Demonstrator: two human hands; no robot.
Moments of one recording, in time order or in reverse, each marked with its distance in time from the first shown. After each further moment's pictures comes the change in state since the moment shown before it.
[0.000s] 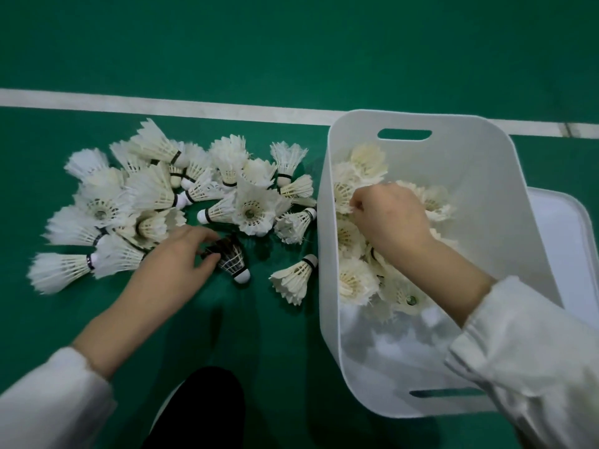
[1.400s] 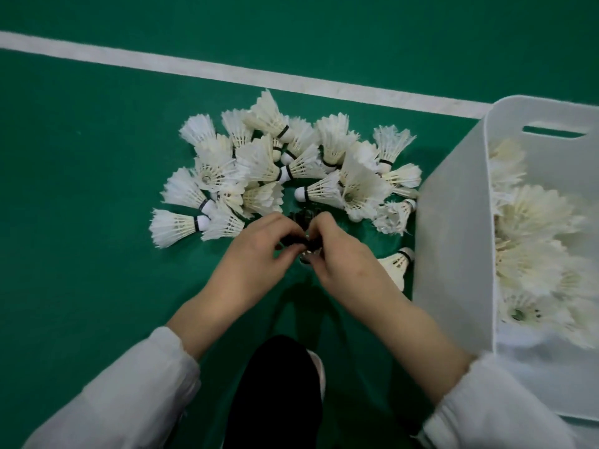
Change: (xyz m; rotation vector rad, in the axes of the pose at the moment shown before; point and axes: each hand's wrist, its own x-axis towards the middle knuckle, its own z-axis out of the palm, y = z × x) left_hand -0.027 -0.042 -0.011 -0.308 0.128 0.191; right_hand -0.049 -0.174 0.036 0.582 -0.223 -0.334
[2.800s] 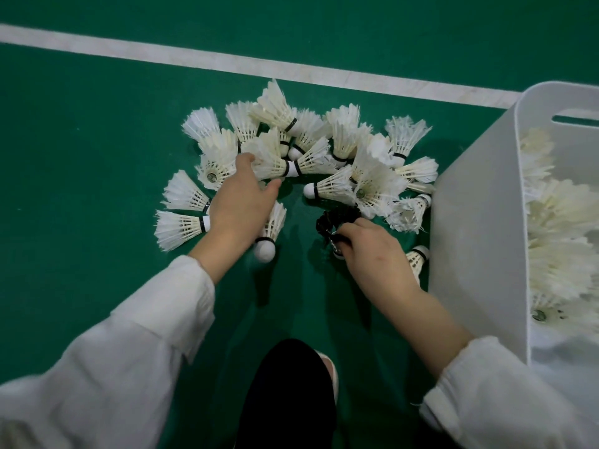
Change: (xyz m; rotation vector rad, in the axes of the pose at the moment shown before) left_hand 0.062 -0.040 -0.018 0.194 0.132 -0.525; right_hand 0.021 0.034 0.018 -0.231 0.023 0.235
